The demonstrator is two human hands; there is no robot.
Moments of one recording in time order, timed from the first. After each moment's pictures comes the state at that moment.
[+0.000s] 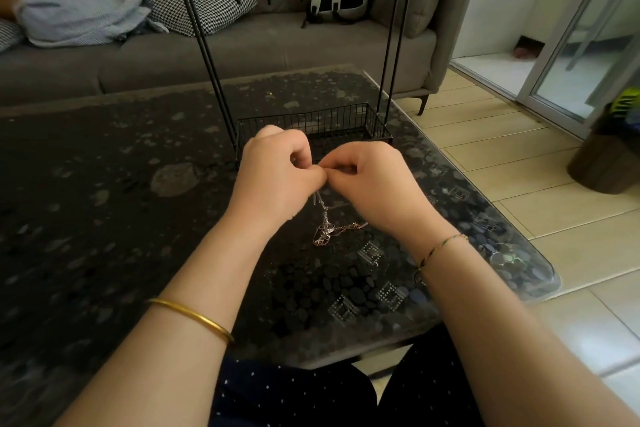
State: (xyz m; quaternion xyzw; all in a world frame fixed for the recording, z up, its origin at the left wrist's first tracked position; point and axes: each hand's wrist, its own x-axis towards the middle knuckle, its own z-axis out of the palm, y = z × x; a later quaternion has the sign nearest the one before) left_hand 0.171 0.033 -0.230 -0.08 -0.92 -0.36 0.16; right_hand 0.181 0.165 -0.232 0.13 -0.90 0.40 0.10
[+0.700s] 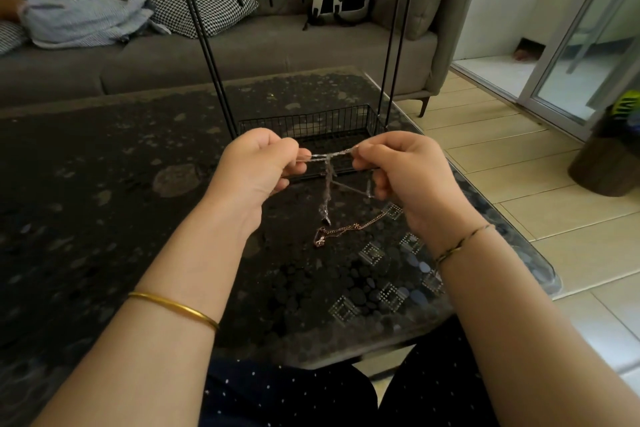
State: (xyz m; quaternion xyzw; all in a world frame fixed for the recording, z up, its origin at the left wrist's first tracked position) left_hand 0.167 0.026 -0.220 0.09 -0.76 -0.64 0.04; right_hand 0.184 0.183 -0.221 -0.06 -0.74 0.67 0.05
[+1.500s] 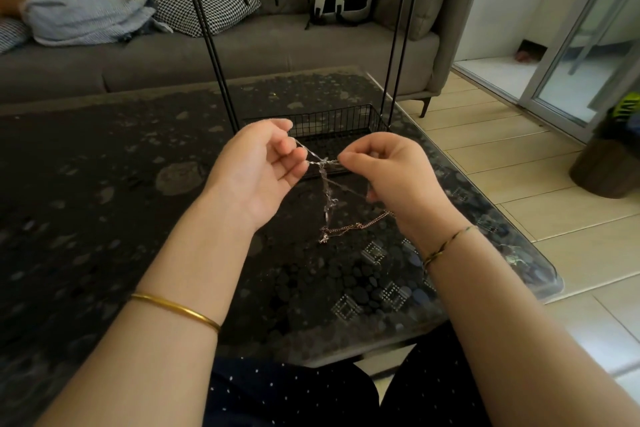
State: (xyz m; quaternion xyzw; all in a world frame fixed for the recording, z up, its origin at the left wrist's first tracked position) left_hand 0.177 0.026 -0.206 0.13 -0.55 -0.82 -0.02; right_hand 0.183 0.169 -0.226 -0.02 -0.79 0.61 0.06
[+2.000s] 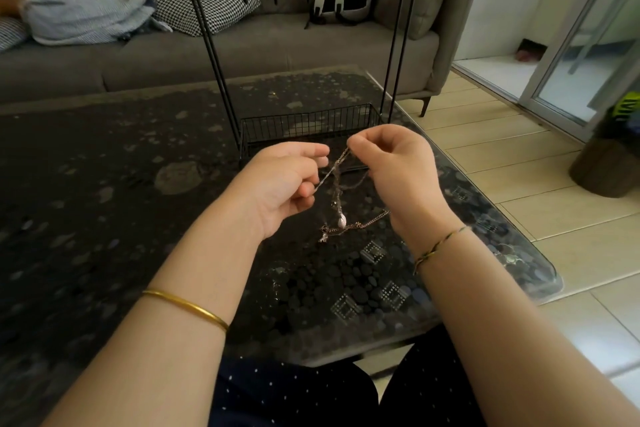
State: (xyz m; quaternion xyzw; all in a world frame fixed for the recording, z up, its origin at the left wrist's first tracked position) left_hand 0.177 0.033 -0.219 0.06 -0.74 -0.66 -0.11; right_hand 0.180 0.166 -0.228 -0.04 -0.77 0.62 0.15
